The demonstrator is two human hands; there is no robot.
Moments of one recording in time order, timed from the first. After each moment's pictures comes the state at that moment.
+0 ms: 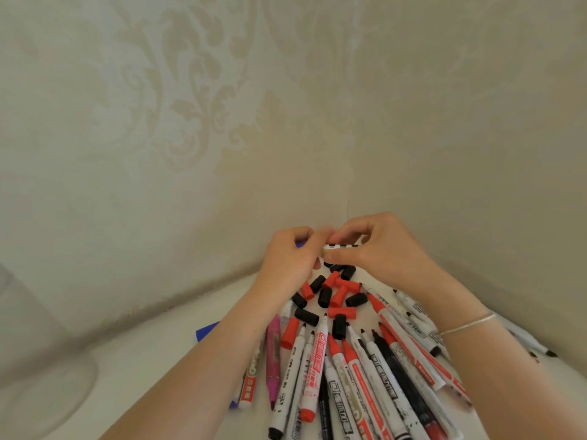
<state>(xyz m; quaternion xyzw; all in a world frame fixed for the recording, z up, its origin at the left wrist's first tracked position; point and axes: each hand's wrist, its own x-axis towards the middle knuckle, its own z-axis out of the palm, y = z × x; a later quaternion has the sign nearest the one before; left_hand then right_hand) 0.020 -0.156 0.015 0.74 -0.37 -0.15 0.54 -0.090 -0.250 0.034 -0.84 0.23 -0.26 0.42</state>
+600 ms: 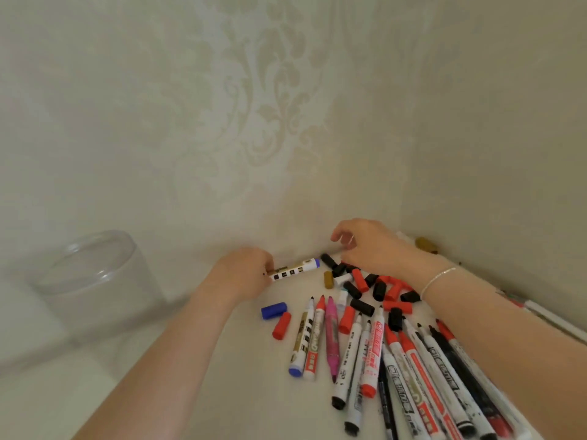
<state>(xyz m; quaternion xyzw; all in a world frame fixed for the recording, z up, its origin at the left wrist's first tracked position) 0.112 -0.041 0.008 0.93 -0.37 -0.02 0.01 -0.013 -0.226 0.020 -0.95 0.15 -0.10 0.25</state>
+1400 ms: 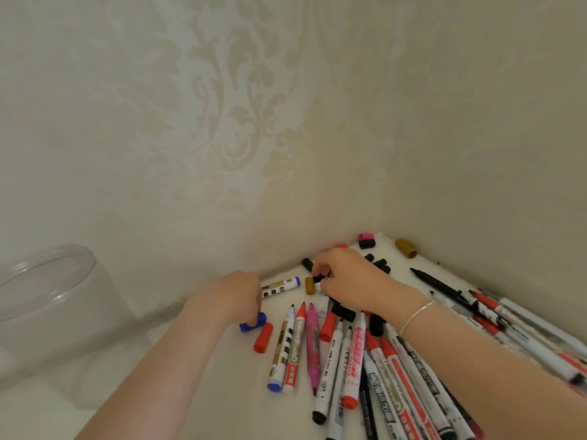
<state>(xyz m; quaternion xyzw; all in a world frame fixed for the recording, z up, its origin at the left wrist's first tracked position) 0.100 -0.058 0.001 0.91 -0.38 -0.14 -0.09 -0.026 -0.212 -0.006 -0.95 0.15 -0.08 0.25</state>
